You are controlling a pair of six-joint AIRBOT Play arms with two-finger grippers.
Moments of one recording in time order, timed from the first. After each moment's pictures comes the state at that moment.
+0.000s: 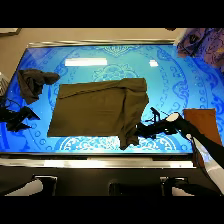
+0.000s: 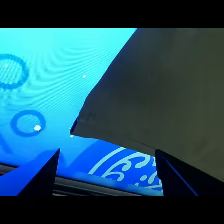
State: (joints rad) left arm 0.47 -1.30 1.09 1.21 -1.41 -1.63; right arm 0.08 -1.41 0.71 -0.72 0.99 1.32
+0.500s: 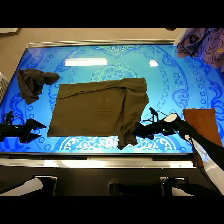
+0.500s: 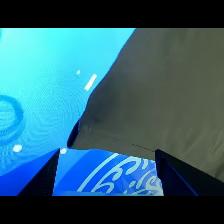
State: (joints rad) left arm 0.66 -1.31 0.78 0.92 -1.27 -1.30; right arm 0.10 -1.41 0.70 -0.68 0.98 1.32
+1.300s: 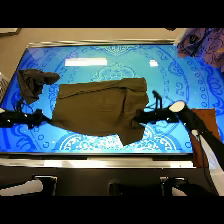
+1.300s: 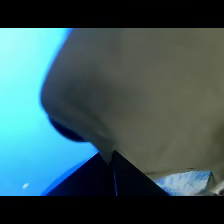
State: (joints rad) left arm 0.46 -1.42 1.02 0.84 -1.26 -1.26; right arm 0.10 -1.31 0.95 -0.76 1.00 1.33
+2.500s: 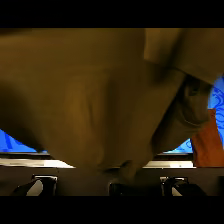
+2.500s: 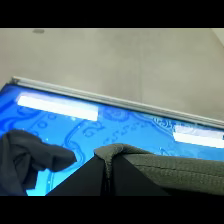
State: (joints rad) left arm 0.38 -0.92 1.90 1.22 -1.27 -1.60; right arm 0.10 -0.99 2.02 -1.32 1.21 1.77
